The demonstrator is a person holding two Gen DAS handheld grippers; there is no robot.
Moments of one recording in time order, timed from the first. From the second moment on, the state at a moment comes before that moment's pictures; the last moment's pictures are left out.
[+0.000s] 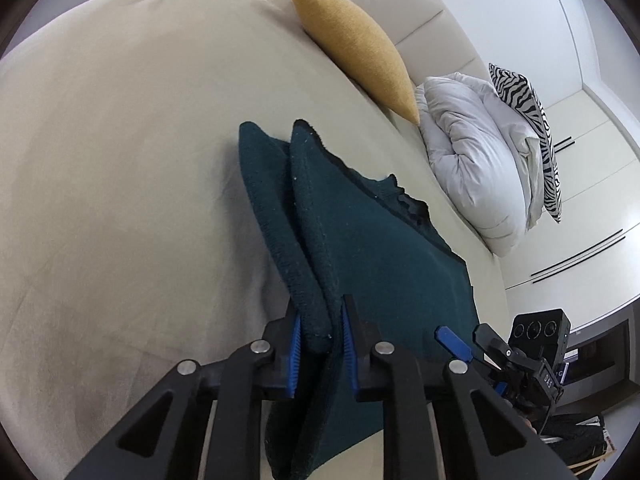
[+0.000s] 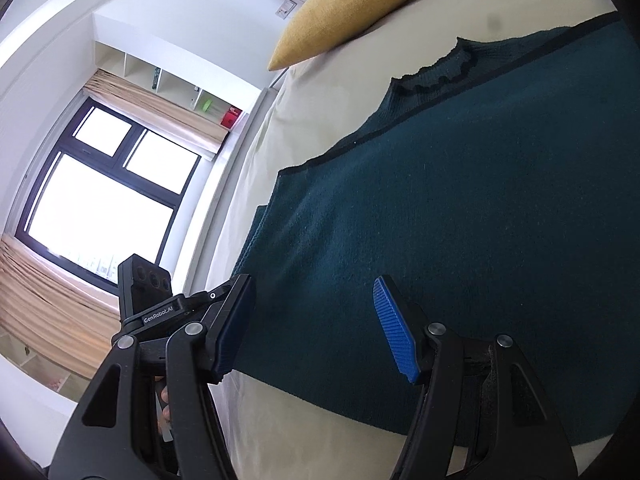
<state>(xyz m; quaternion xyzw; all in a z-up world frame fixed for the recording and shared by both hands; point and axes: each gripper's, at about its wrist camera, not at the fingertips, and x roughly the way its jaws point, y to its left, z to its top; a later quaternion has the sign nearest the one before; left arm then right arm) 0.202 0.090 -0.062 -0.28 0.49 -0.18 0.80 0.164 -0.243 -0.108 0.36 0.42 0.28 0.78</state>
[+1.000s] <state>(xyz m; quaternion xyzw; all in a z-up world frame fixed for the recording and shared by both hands) 0.163 -0.095 -0.020 -0.20 0.41 -0.33 0.83 0.193 -0.379 -0.137 0.45 0.45 0.24 0.74</state>
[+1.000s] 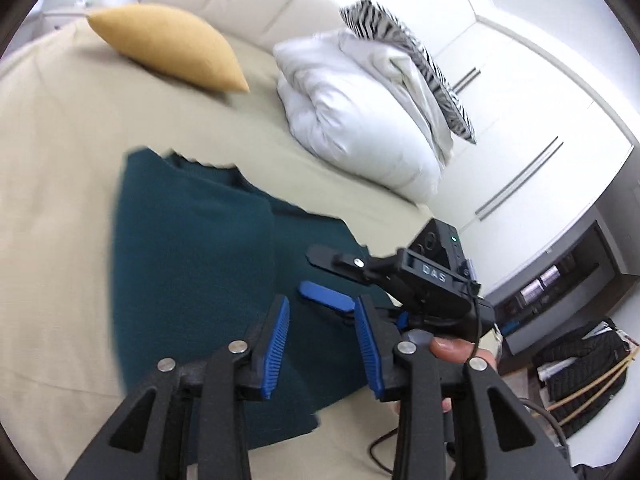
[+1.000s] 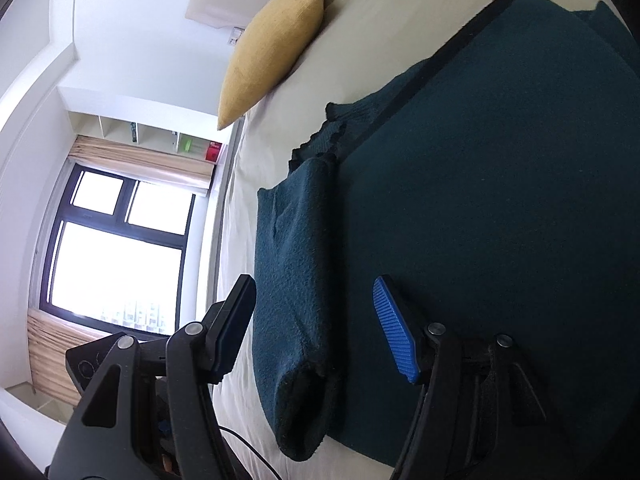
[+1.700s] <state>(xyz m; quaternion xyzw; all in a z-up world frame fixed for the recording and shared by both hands) 0.161 -0.038 -0.073 -0.25 0.44 -0.26 0.82 0.219 -0.300 -0.144 0.37 0.54 0.21 0.73</state>
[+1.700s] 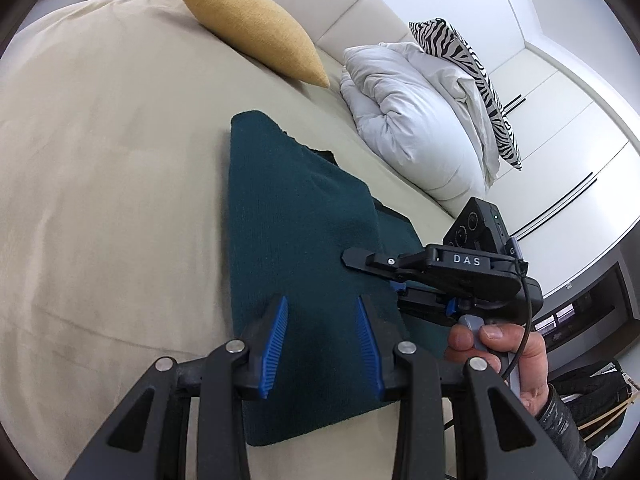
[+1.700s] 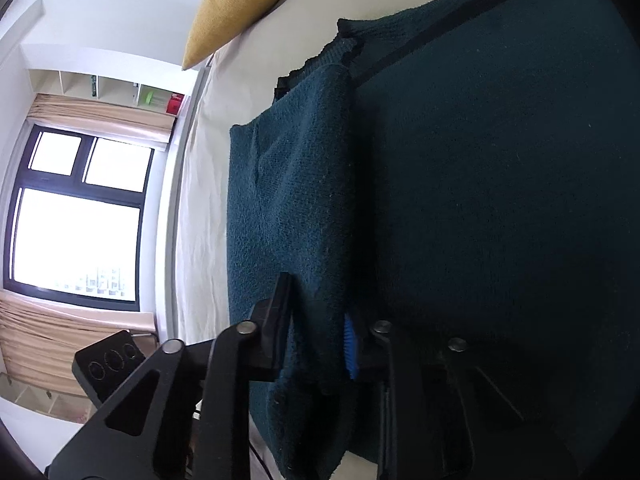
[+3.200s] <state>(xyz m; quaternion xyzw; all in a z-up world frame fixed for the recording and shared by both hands) 0.160 -0.142 -0.045 -0.15 0.47 -0.34 0.80 0.180 -0.485 -0.103 0.31 0.53 0.09 0.78</state>
